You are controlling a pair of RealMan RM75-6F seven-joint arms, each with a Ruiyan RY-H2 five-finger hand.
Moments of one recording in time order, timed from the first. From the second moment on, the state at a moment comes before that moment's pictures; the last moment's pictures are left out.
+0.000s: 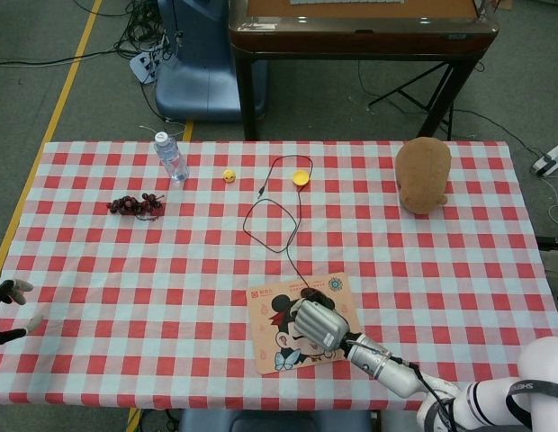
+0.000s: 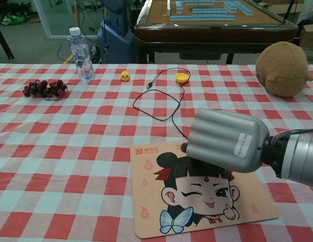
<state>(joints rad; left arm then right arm) -0.10 -1.09 -0.10 -1.58 1.36 1.45 -0.05 0.79 -1.53 -0.16 -1.63 -1.48 1.05 -1.35</state>
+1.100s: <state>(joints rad) -0.10 -1.08 -0.10 -1.59 1.35 1.43 -0.04 0.68 -1.54 -0.15 -1.65 -1.61 1.04 -1.31</state>
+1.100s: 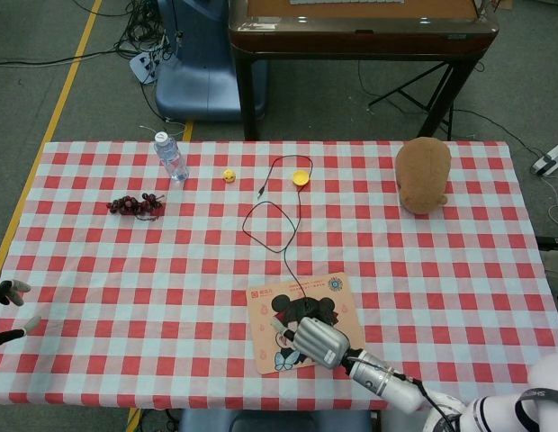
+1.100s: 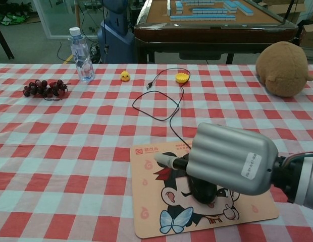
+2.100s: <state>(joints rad) -0.11 -1.09 -0.06 -1.61 1.48 1.45 -0.06 0.37 -1.26 -0.12 -1.77 -1.63 1.47 -0.71</state>
